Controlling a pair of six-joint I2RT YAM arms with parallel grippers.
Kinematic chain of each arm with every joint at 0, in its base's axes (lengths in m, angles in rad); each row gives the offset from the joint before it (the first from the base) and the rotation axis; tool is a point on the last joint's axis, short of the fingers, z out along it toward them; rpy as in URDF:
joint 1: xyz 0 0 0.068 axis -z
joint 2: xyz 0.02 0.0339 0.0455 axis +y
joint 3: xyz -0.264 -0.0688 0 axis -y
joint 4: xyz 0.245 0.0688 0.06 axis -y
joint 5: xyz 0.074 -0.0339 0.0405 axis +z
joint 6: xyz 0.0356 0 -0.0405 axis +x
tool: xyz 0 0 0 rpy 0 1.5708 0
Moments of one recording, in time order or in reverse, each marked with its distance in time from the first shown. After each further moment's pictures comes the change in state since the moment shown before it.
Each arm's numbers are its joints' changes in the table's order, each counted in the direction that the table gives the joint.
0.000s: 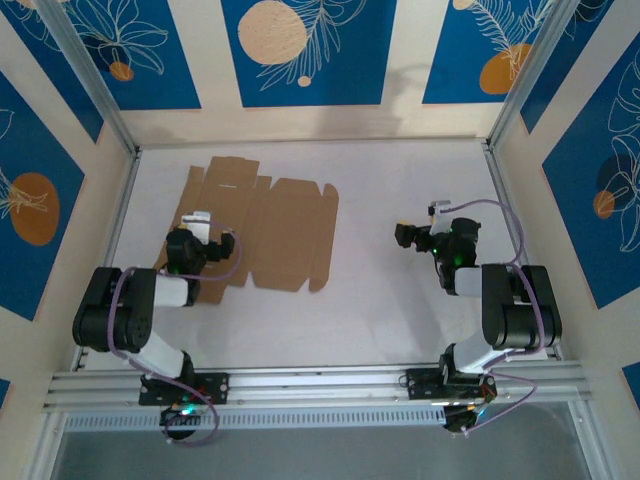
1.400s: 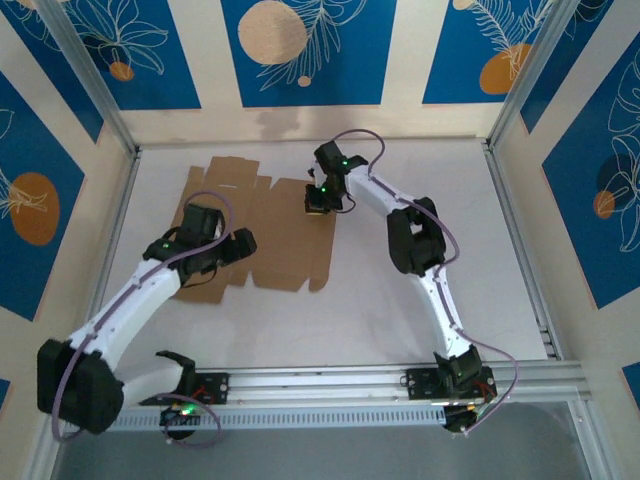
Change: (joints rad) left arm 0.278 -0.363 0.487 -1.424 -0.026 -0.767; right arm -0.546 0.966 1.744 -1.529 -0.010 0.332
